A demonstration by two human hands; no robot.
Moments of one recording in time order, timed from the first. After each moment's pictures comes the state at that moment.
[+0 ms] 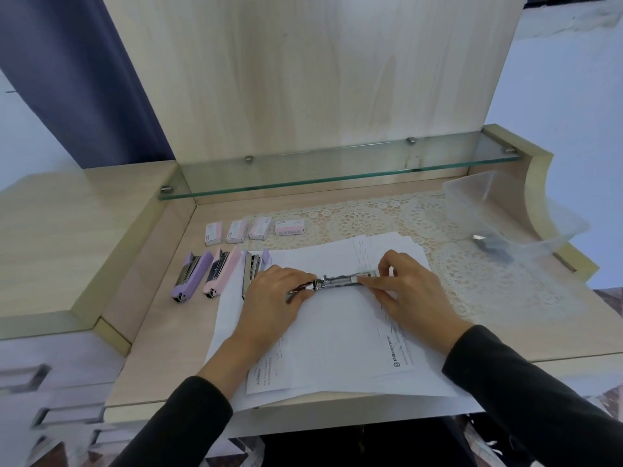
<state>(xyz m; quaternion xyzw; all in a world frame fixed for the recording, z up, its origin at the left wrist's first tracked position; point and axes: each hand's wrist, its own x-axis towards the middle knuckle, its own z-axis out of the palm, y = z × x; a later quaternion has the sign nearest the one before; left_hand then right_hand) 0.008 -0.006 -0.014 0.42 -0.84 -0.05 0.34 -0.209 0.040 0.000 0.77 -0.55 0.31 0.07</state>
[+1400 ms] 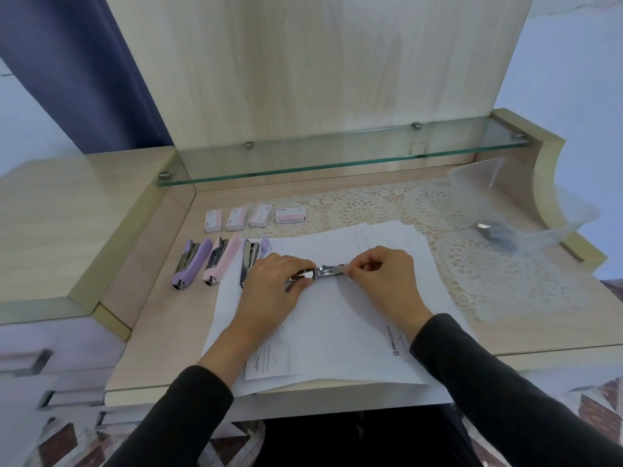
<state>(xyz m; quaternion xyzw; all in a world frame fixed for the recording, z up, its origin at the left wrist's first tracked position) 0.009 -0.004 -0.014 0.42 -0.83 -0.05 0.36 -0.167 0.032 0.012 0.53 -0.66 0.46 -0.27</state>
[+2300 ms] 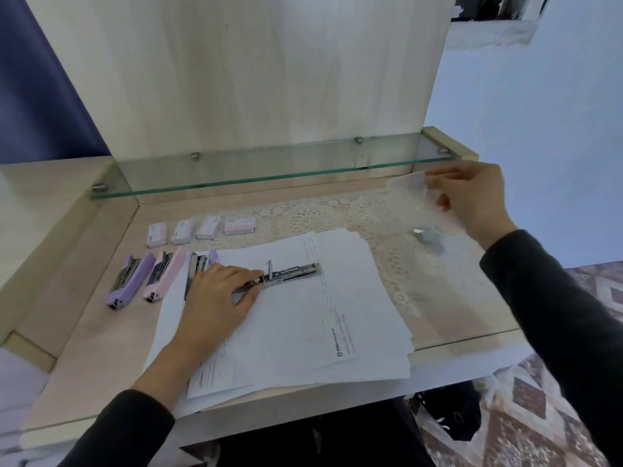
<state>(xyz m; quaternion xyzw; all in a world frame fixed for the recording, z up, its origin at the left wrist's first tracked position) 0.010 -0.006 -0.012 0.43 -0.85 -0.03 0.32 -0.330 0.023 0.095 0.43 -0.68 0.58 -0.15</state>
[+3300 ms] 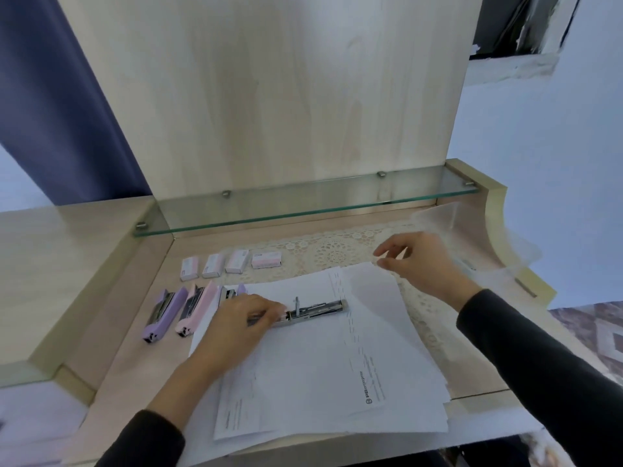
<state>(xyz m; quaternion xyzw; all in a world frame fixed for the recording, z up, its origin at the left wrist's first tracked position) 0.015 -0.014 0.011 0.45 -0.82 -0.17 0.30 -0.265 0.008 0.068 0.63 -0.67 0.36 -0.16</state>
